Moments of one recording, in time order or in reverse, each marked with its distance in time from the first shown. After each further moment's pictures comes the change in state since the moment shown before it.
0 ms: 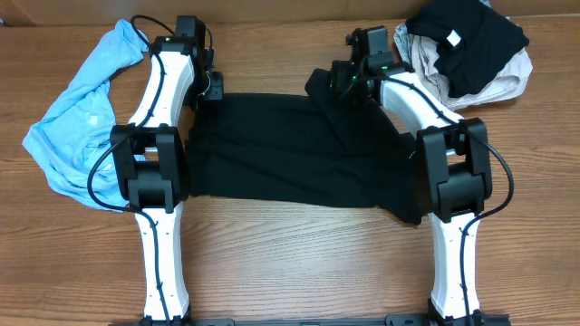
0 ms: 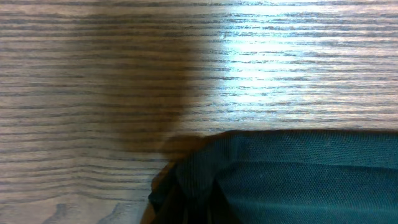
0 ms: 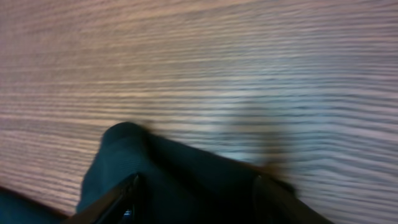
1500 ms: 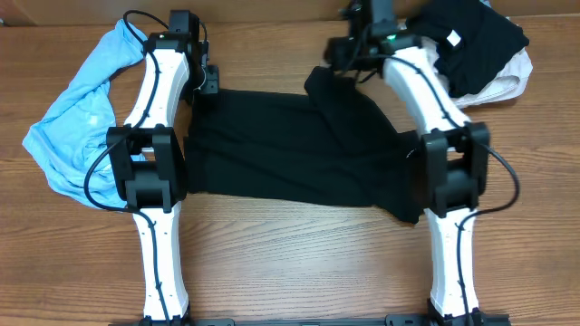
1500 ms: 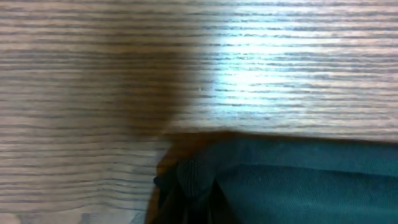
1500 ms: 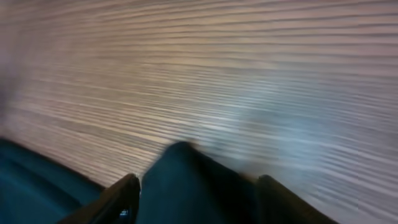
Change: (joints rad) left arm 0.016 0.000 0.033 0.020 0.007 -0.001; right arm -0.012 0.048 0.346 -0.310 -0.076 -0.115
